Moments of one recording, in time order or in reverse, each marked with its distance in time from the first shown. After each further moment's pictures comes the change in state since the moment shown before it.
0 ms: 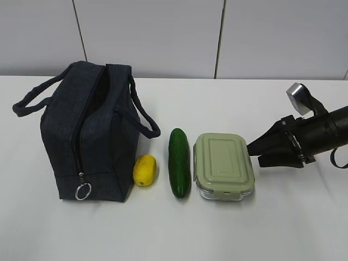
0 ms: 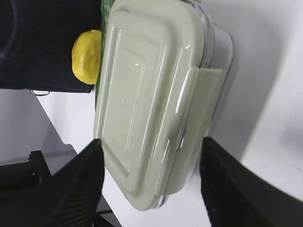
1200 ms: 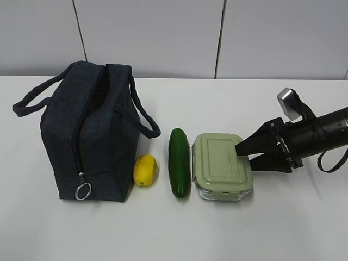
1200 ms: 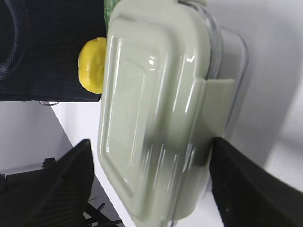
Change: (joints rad) left arm 0.000 0.000 0.000 0.000 0.000 0.000; right arm 0.034 0.050 -0.002 0.075 0.000 0.000
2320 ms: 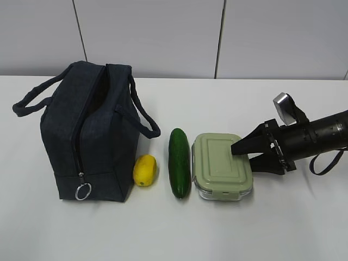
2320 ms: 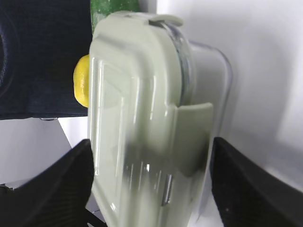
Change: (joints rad) left arm 0.000 0.000 0.000 0.000 0.000 0.000; right arm 0.009 0.070 -0.030 0.060 -0.002 -0.004
